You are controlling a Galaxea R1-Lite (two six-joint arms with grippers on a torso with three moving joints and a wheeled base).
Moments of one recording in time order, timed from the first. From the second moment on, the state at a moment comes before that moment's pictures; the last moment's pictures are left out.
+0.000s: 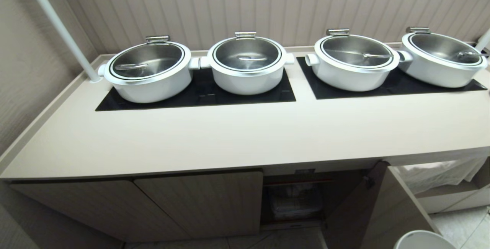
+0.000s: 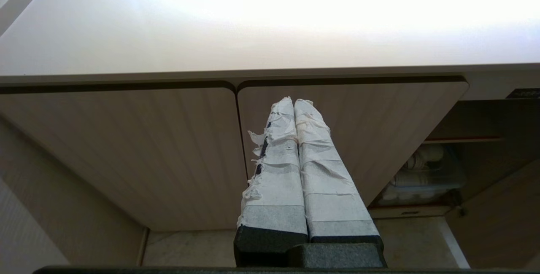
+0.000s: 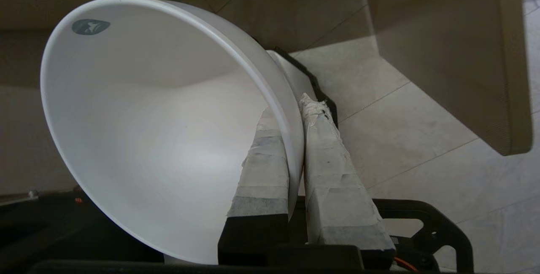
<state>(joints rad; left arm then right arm) 0.00 0.00 0.00 0.00 0.01 -0.03 0.20 0.97 -0.27 0.19 0.01 0.39</state>
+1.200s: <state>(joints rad) 0.00 0.00 0.00 0.00 0.01 -0.03 0.28 1.03 -0.14 0.04 0.14 0.36</state>
